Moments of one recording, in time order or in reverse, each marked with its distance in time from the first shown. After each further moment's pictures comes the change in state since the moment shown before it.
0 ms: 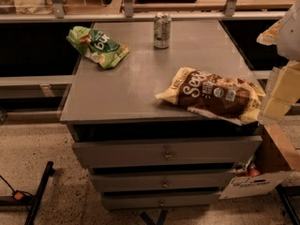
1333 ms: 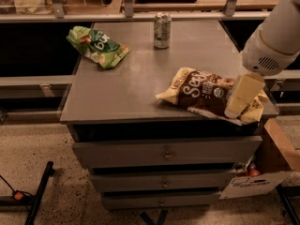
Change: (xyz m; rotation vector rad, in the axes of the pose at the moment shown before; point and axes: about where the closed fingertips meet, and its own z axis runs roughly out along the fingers) arm 0.000 -0.049 0.094 -0.024 -0.001 0.140
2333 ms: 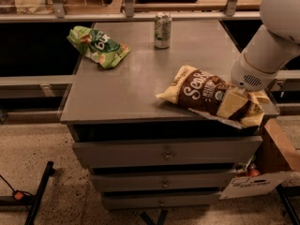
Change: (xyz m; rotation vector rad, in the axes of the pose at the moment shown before) arm 0.013 0.007 0.062 -0.098 0.034 0.057
